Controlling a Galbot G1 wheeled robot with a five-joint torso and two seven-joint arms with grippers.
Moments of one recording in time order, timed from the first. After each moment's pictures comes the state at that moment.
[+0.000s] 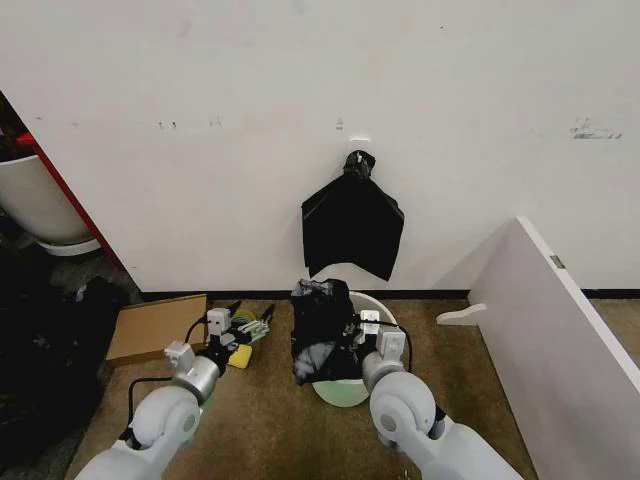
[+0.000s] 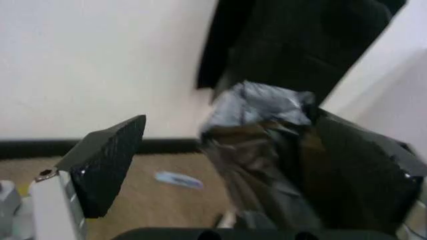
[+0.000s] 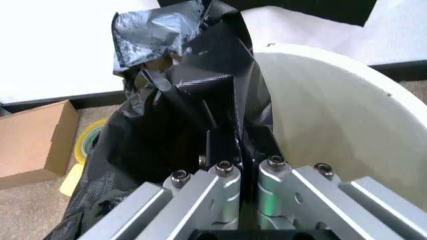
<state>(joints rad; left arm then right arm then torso) 1.29 -0.99 -0.30 -1.90 -0.82 0.15 0.03 -1.09 1.19 -0.11 1.96 0.77 -0.40 0.67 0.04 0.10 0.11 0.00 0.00</state>
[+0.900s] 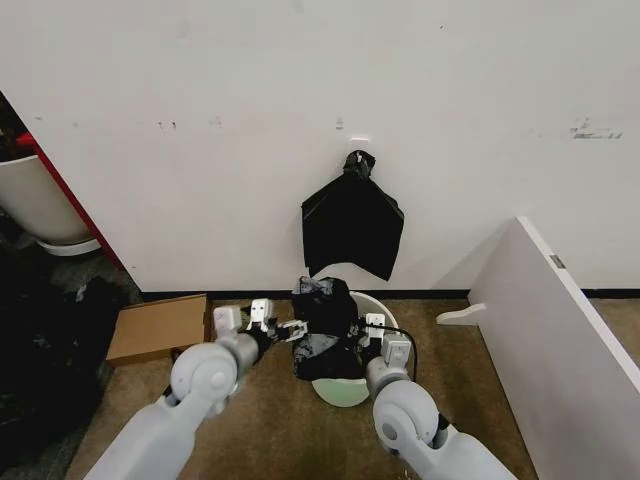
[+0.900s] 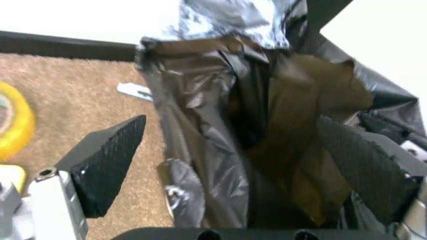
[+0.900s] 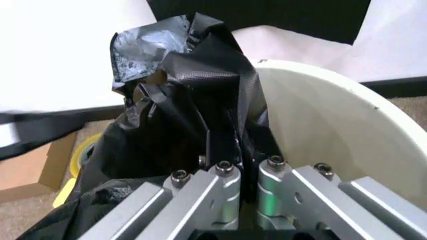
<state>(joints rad) 1.01 -1.10 -0.10 -1.92 -1.07 0.66 -0.40 -1.12 1.19 -0.10 1.94 0.68 -0.32 0.63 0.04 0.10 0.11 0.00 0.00</state>
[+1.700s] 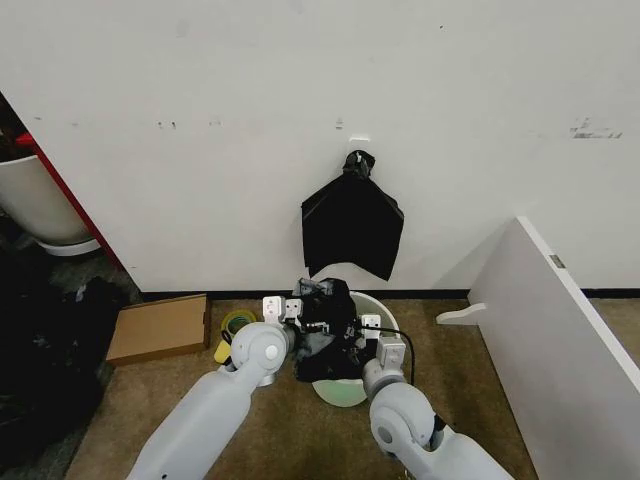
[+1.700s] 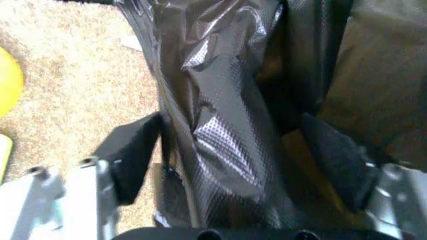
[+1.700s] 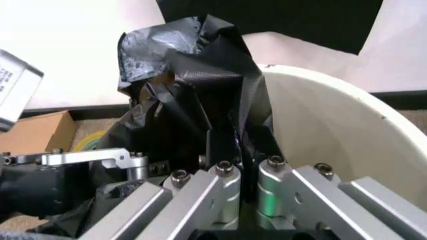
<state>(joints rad) 0.87 -1.23 0.03 -1.69 -1.08 0.72 -0.58 -1.12 1.18 -0.12 1.93 0.63 -0.31 0.61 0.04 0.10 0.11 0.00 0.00</state>
